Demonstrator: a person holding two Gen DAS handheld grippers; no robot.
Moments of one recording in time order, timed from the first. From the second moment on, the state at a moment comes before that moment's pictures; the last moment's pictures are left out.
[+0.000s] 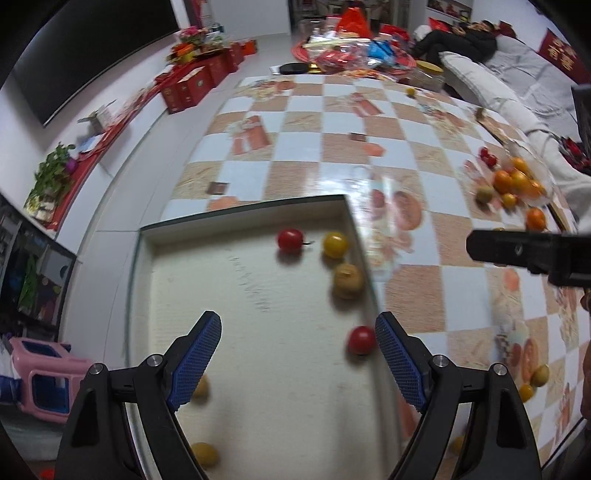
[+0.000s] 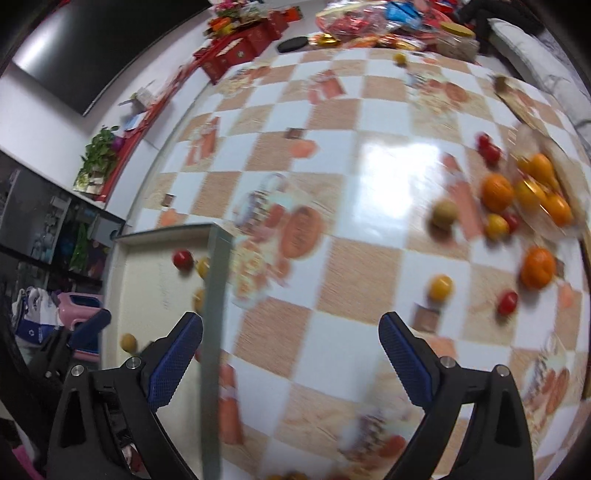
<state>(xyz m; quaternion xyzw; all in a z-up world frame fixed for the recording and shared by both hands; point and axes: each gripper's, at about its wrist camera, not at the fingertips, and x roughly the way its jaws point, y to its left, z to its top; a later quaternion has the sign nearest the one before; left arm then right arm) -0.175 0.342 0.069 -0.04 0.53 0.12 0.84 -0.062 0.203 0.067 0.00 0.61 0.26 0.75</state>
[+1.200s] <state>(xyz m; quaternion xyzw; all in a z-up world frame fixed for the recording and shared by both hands) -0.041 0.161 0.021 0.11 0.53 -0.05 0.84 0.002 0.073 0.019 -0.04 0.62 0.19 0.76</state>
